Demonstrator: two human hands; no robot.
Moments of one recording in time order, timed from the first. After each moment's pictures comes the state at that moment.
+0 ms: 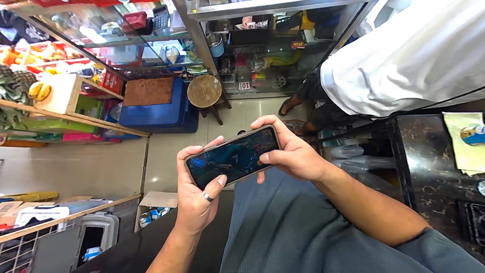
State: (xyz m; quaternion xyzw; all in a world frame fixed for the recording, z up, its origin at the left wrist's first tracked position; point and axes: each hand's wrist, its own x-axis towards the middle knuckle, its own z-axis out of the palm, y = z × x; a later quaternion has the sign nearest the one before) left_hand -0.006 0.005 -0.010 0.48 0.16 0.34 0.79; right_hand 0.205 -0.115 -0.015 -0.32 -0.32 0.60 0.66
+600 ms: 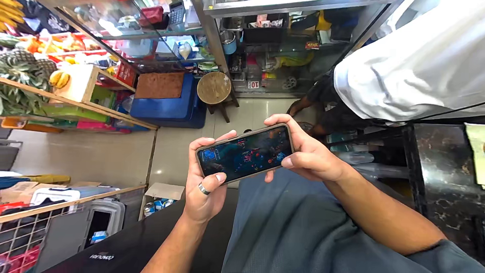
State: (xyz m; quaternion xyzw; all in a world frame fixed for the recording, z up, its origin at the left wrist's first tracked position) left_hand -0.010 0.014 -0.011 0.44 0.10 0.31 0.84; right_hand 0.209 -0.114 -0.017 -0.27 -0.35 0.62 0.65
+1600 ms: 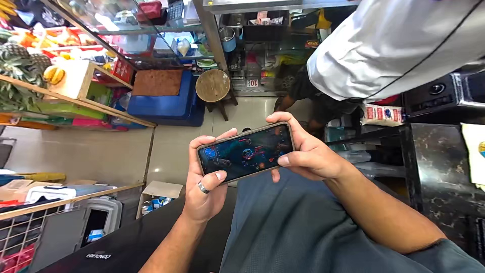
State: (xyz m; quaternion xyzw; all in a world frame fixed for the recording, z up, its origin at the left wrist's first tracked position) left_hand -0.009 0.012 -0.012 0.43 0.09 0.31 0.84; right_hand 0.212 -0.116 -0.019 -0.27 -0.33 0.64 0.64
